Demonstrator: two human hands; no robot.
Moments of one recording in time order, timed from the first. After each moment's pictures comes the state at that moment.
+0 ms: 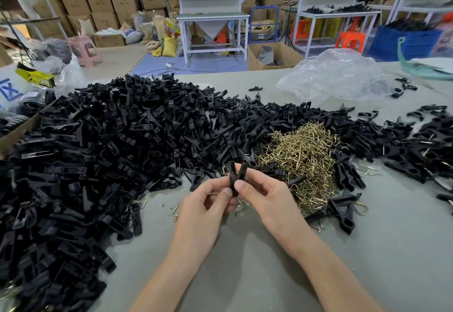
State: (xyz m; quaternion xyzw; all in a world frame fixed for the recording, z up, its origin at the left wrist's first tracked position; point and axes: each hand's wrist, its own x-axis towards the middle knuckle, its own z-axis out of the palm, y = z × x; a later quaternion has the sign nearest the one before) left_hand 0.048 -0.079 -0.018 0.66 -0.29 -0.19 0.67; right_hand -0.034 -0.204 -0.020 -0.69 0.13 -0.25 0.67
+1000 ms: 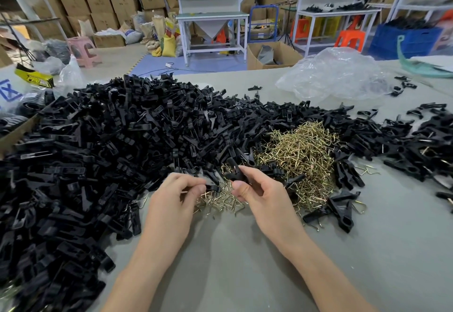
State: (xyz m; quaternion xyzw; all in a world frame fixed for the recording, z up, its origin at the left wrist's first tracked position) left_hand 0.080 -0.054 -0.011 0.81 -0.32 -0.01 0.50; right_hand -0.030 -0.202 -0.030 -0.74 0.19 -0.27 0.58
